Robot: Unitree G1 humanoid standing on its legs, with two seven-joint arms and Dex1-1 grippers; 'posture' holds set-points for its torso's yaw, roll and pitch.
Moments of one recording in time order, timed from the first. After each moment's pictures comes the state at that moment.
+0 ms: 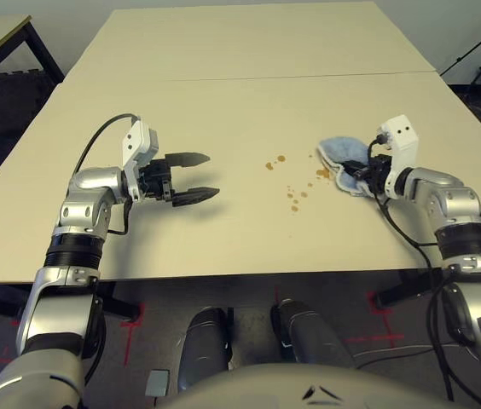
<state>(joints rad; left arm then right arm) -0.54 0.61 0.01 0.42 -0.36 0.11 -1.37 -0.59 -0.42 -0.04 0.47 0.20 0.53 0.76</state>
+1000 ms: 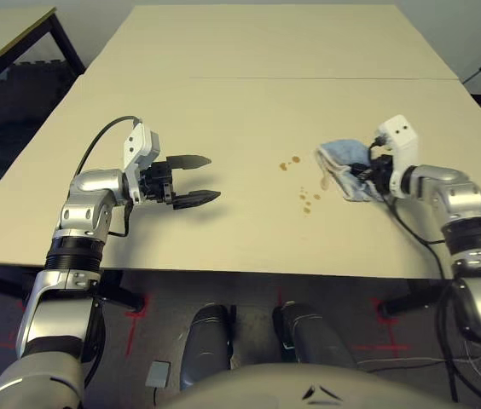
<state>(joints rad) -0.53 0.61 0.01 0.41 -0.36 0.12 -1.37 -0.65 -0.62 -0.02 0.67 0.14 0.44 0.77</state>
